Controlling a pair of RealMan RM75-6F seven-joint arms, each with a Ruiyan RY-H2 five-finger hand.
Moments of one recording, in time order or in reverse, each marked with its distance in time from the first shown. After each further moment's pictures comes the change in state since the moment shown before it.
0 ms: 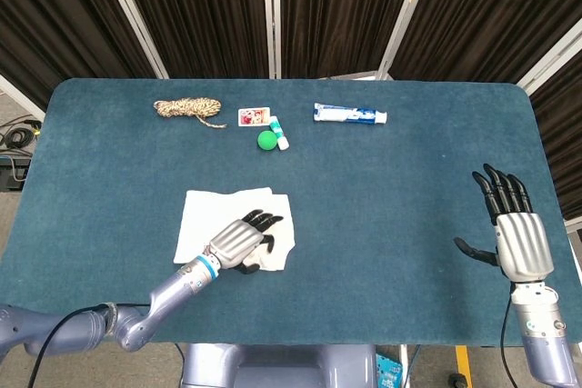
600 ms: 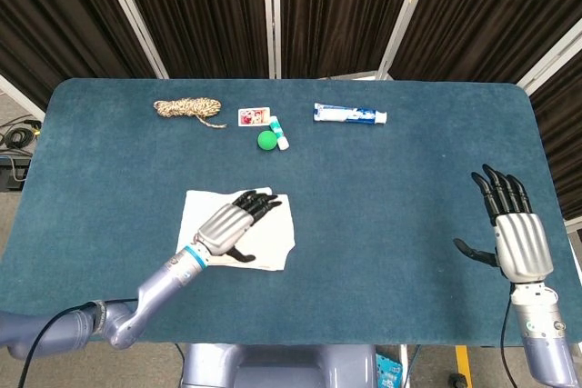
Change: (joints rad) left arm 0.042 0.078 -0.049 -0.034 0.099 0.132 -0.178; right arm -0.001 0.004 -0.002 -0.008 -0.002 0.000 -0.005
